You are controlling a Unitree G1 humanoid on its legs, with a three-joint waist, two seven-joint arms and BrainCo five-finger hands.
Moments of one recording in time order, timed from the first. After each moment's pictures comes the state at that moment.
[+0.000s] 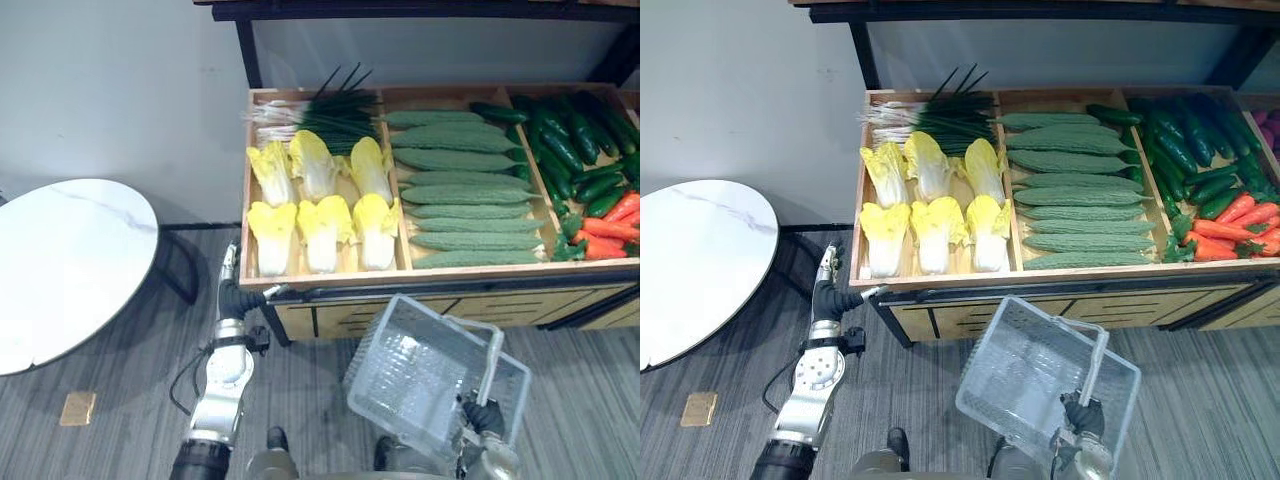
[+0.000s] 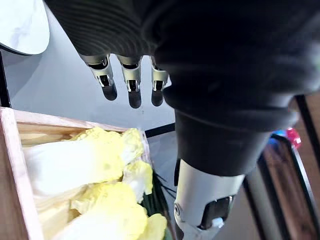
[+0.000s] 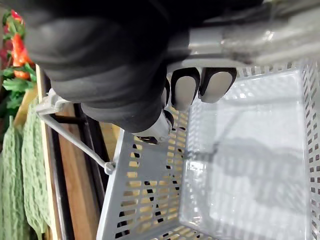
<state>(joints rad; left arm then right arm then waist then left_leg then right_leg) -0.08 0.19 0.02 0.23 0.25 -0.17 0.38 0.25 -0.01 -0.18 0.47 0.30 -0.13 -0.12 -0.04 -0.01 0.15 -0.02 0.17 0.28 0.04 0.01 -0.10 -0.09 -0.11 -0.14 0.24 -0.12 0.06</state>
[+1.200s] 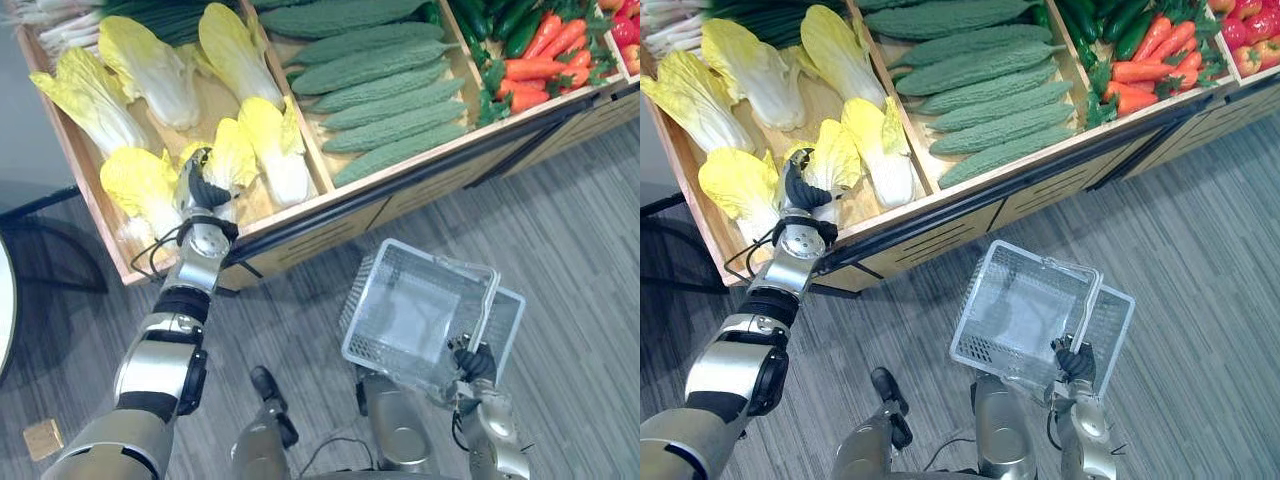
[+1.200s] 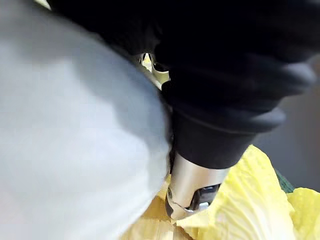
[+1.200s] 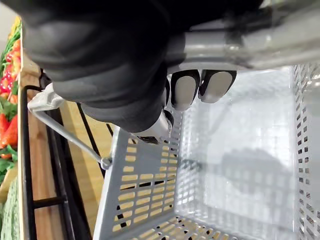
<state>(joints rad) -0.82 0.38 0.01 0.88 0.32 -0.09 0.41 0.15 -0.07 -0.13 0.36 0.37 -0.19 -0.10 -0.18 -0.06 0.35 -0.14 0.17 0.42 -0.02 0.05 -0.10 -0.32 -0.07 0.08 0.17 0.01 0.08</state>
